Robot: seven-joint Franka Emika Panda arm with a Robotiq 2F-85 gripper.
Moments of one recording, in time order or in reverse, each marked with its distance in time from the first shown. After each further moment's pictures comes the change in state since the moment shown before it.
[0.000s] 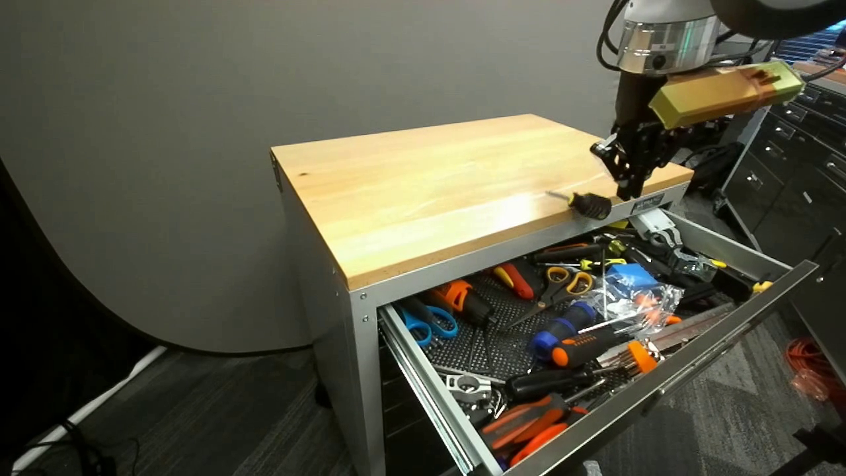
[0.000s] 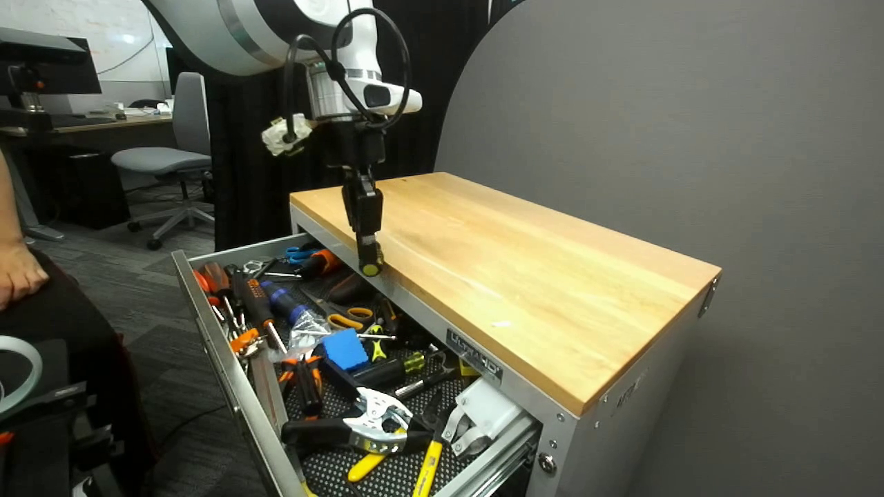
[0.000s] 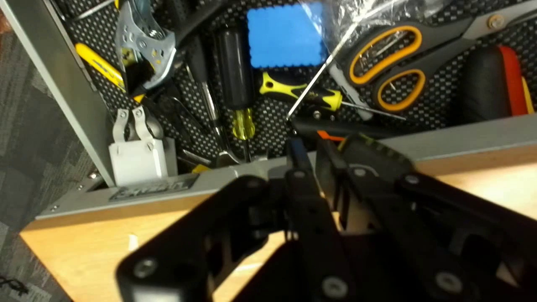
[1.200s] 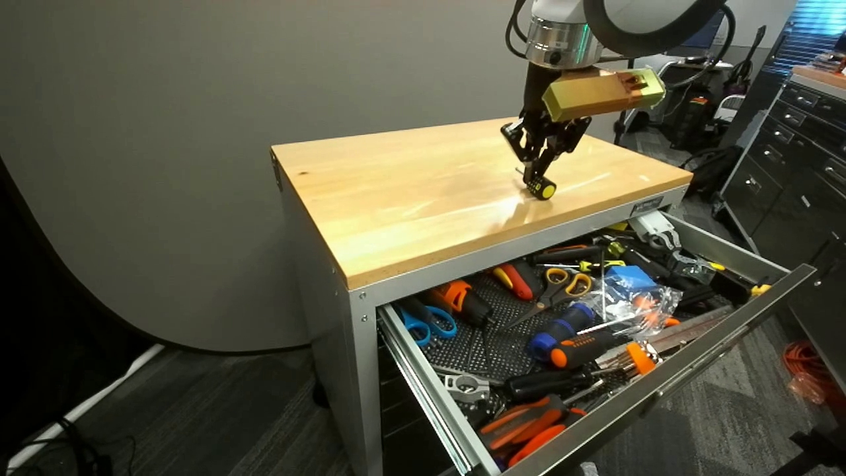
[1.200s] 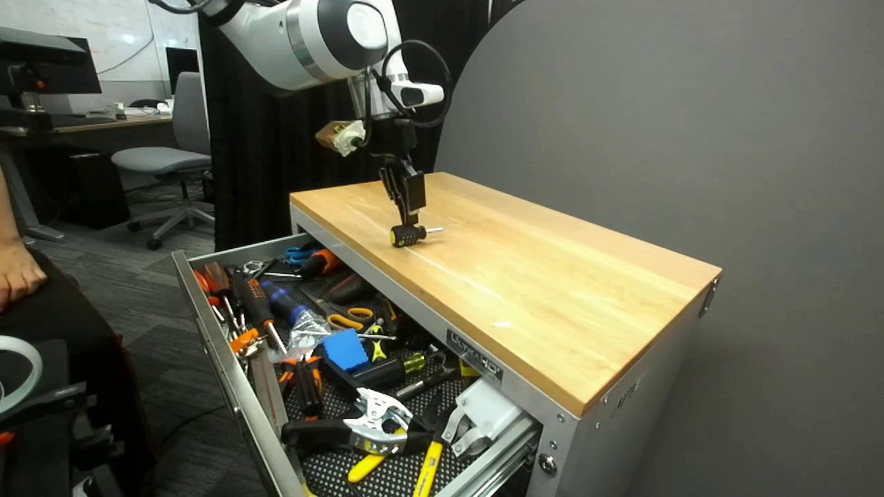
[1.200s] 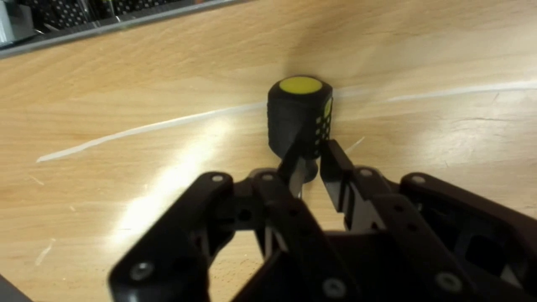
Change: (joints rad) arm 0.047 0.243 0.021 0.321 0.001 0.080 0.000
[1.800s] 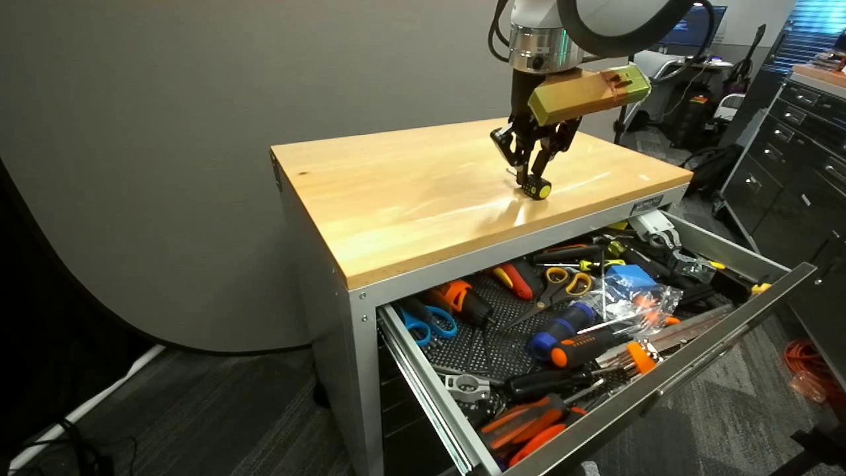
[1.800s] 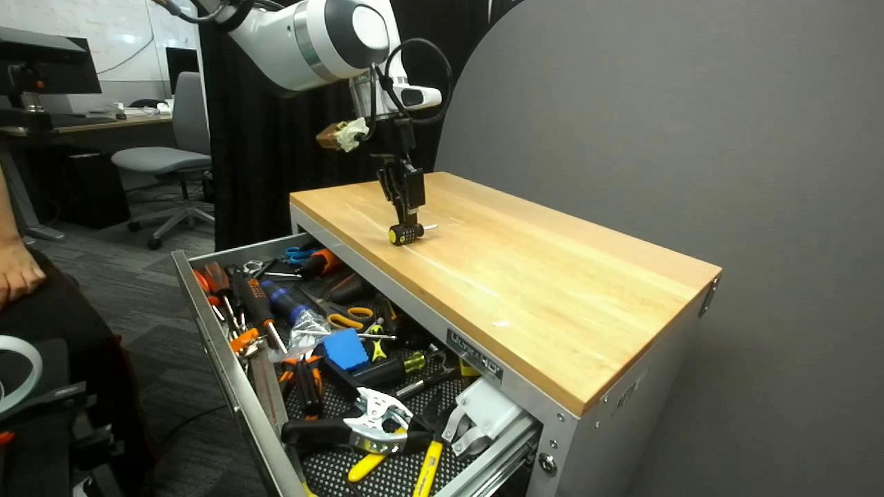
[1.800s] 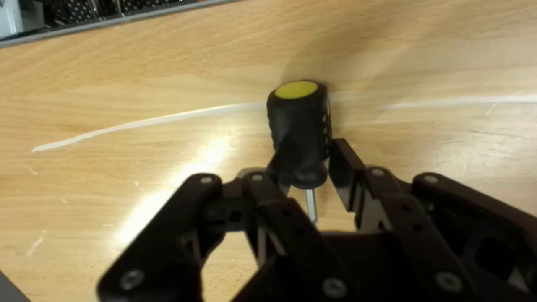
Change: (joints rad) arm 0.020 0.054 0.009 0.085 -0.027 -0.095 -0.003
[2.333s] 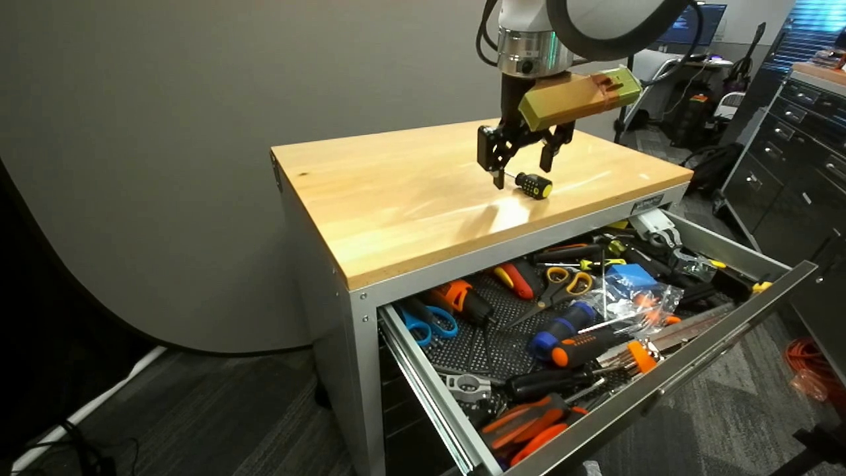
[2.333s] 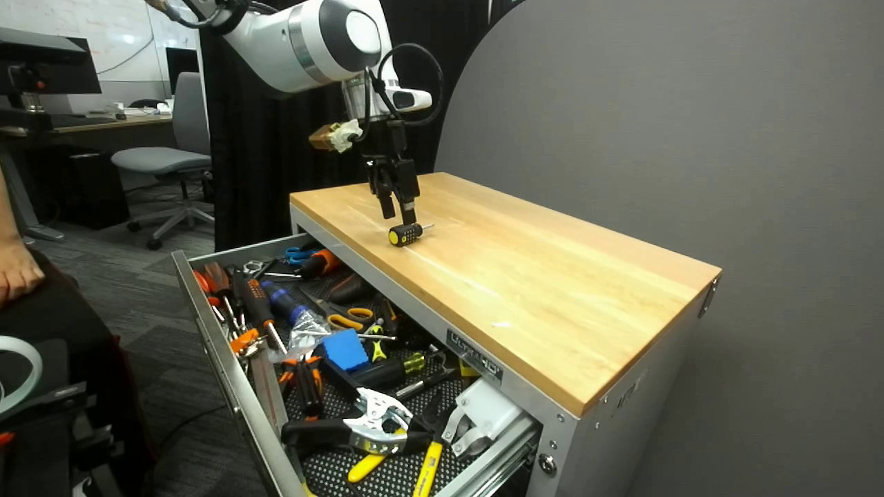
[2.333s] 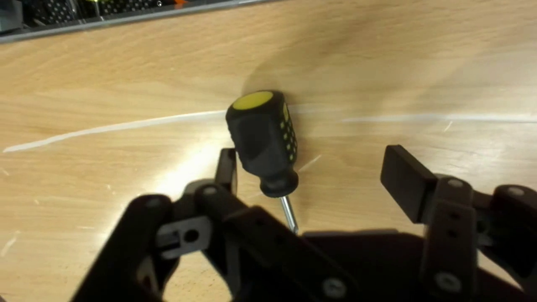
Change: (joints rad) arm 0.009 0.011 0.023 0.009 -0.008 -0.010 -0.001
